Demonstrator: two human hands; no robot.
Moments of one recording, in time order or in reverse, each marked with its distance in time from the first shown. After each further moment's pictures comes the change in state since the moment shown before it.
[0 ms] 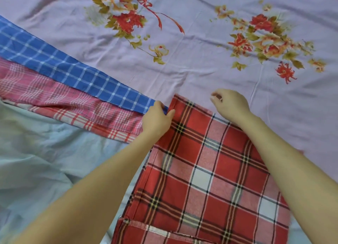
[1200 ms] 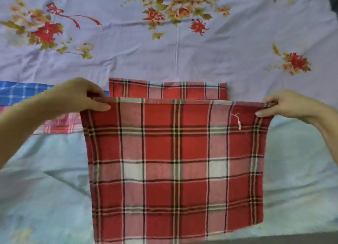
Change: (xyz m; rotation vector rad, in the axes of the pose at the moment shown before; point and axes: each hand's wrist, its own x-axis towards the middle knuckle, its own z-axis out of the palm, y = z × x) left_hand -0.105 0.088 -0.115 0.421 -0.451 0.323; right_hand -0.294 0.191 -0.117 0.455 -0.203 0.485
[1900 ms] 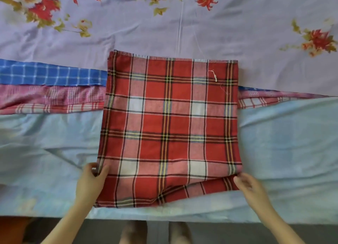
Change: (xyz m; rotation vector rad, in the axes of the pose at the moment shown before) left_hand -0.111 -0.100 0.245 -0.362 0.362 -0.641; right_hand -0.096 0.140 0.251 0.459 0.146 0.329
